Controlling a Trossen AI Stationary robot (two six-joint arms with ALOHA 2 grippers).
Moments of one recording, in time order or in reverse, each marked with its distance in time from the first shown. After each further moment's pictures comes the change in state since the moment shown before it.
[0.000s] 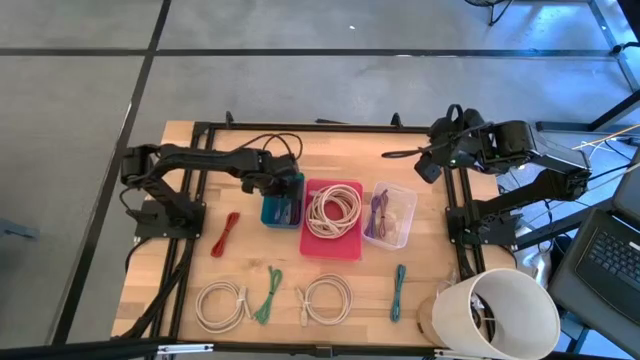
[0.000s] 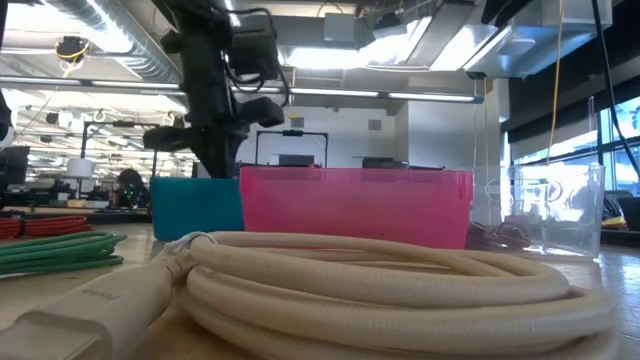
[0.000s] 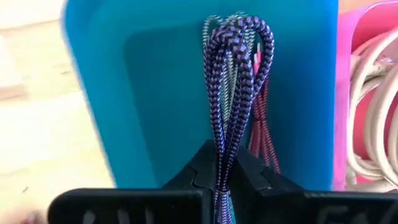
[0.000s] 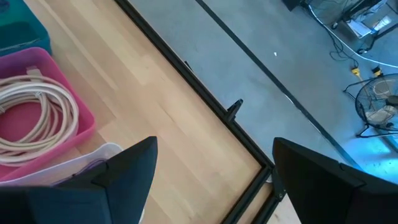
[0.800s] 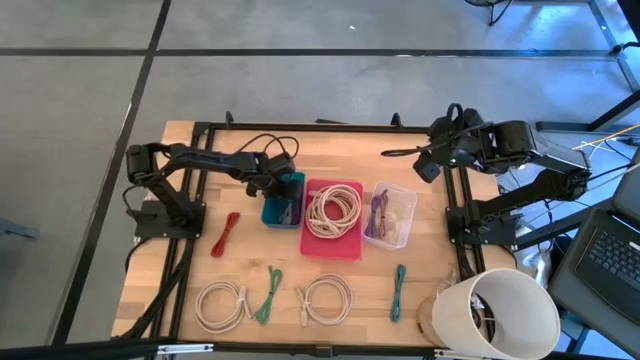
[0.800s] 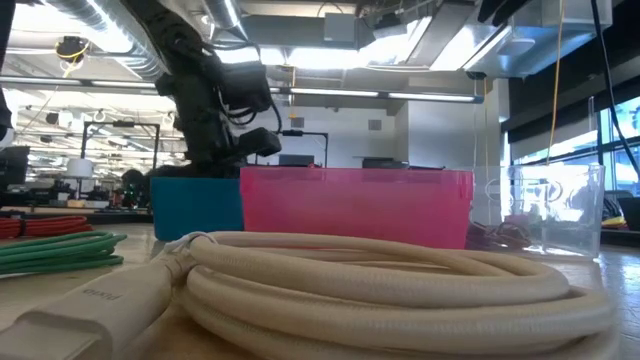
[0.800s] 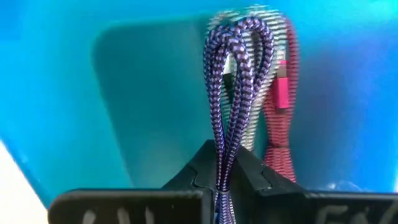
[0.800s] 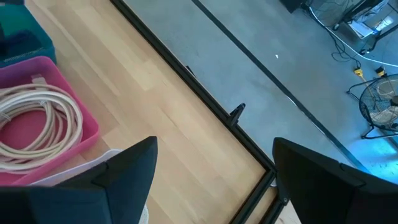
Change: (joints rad) left arm 0.078 0.078 -0.187 0.316 0.119 0.046; right arm 0.000 0.000 0.000 0.027 0.002 0.003
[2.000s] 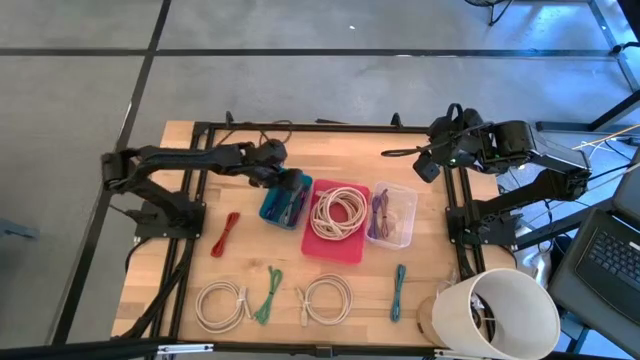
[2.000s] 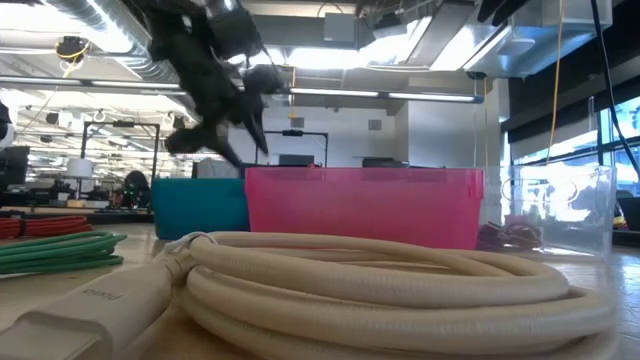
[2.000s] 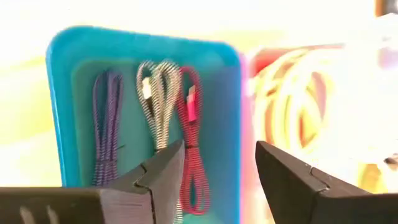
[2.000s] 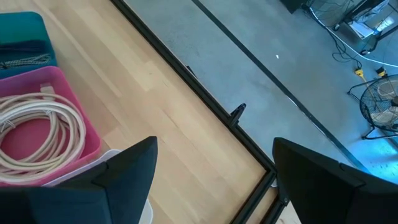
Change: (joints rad) left arm 0.013 -0.247 0.048 0.001 0.015 0.060; right arm 0.000 0.000 0.000 0.001 -0.002 -0.001
